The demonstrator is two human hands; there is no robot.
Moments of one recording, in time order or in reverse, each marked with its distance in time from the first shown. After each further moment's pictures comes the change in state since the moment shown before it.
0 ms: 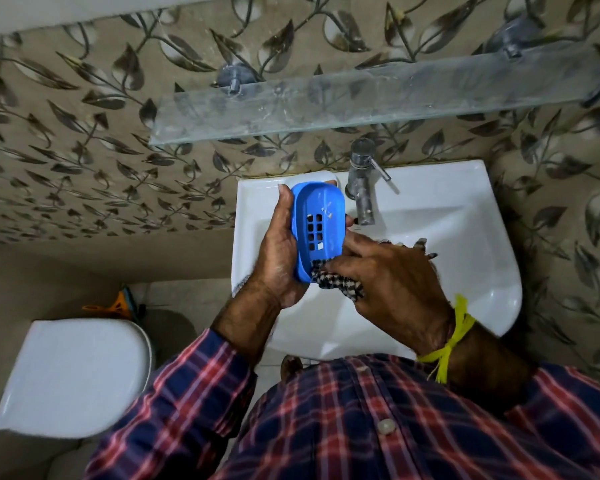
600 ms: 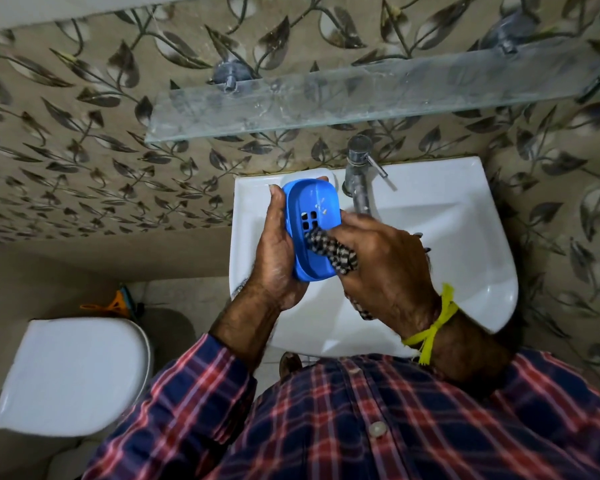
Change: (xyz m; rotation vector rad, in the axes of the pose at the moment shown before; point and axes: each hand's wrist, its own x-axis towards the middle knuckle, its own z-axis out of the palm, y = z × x) left_hand -0.008 -0.003 0.005 -0.050 0.003 0.030; right_hand 0.013 -0.004 0.001 0.127 0.245 0.101
